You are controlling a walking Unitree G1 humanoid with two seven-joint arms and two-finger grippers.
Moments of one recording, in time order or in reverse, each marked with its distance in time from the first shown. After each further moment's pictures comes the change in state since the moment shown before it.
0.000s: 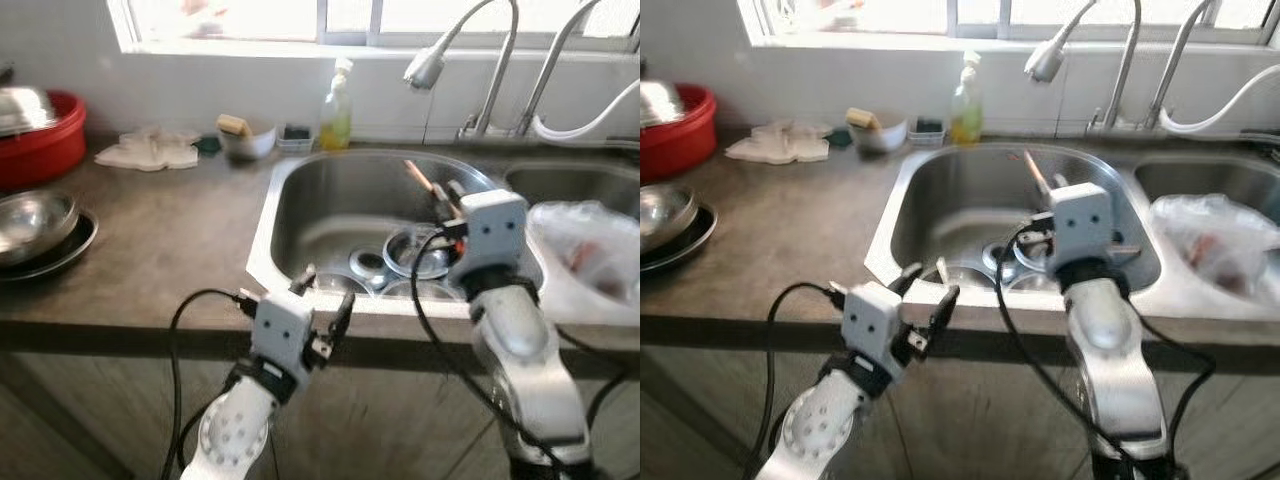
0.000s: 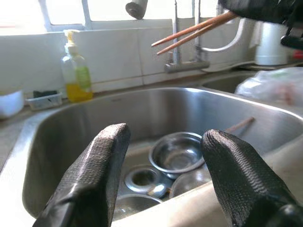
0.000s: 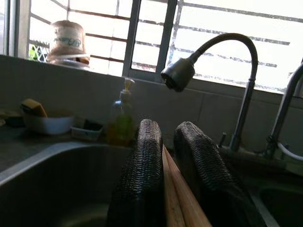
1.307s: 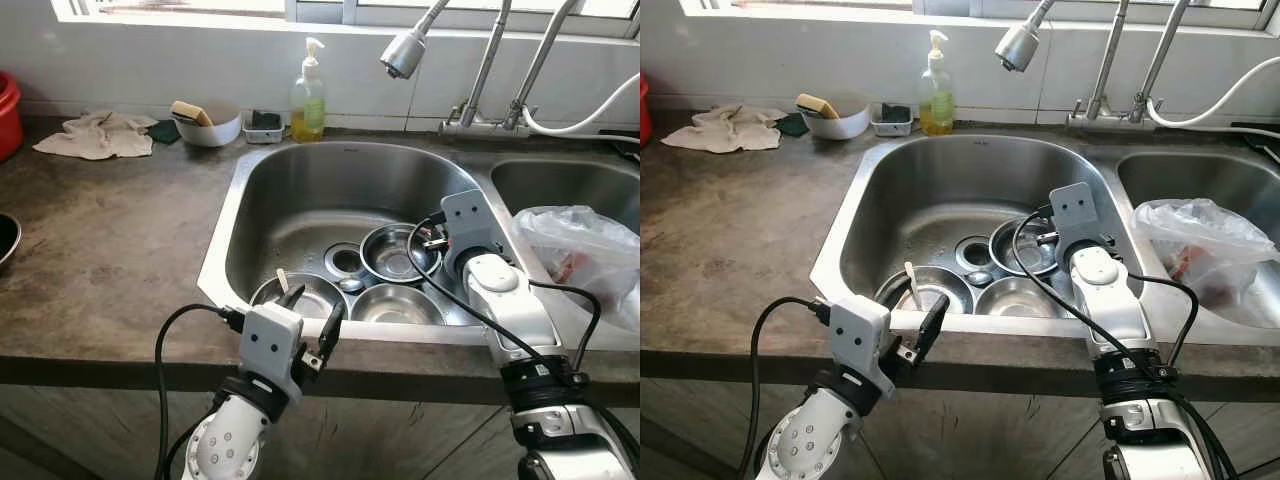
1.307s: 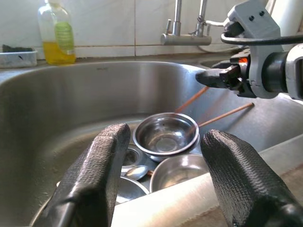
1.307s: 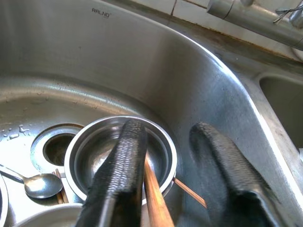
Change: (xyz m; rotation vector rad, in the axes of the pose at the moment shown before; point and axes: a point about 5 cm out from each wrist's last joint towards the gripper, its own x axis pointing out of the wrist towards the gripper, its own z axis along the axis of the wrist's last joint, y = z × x) left arm -0.017 -0.010 -0.001 -0.057 0.046 0.001; right arm 0.048 -0.038 -0.084 -0.102 0.486 -0.046
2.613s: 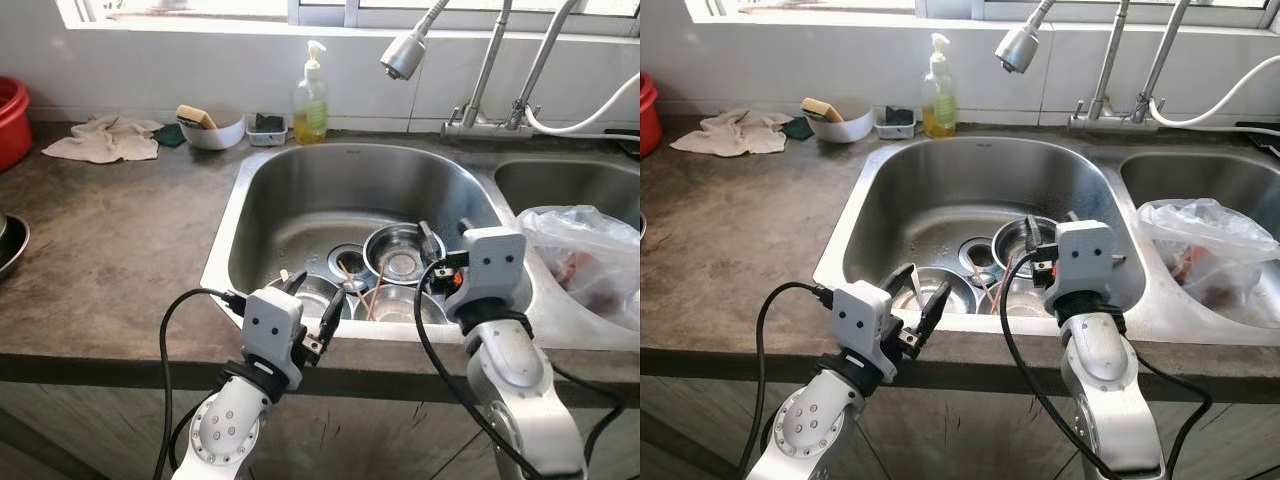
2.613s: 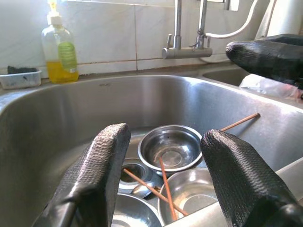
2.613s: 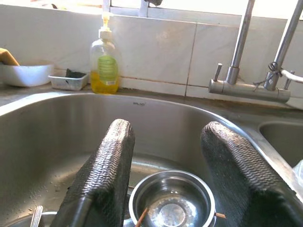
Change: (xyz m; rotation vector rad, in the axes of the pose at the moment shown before) left arm 0.017 0.010 0.005 0.023 -0.051 -0.011; right arm -0.097 0.031 0.015 0.190 -0.349 0.010
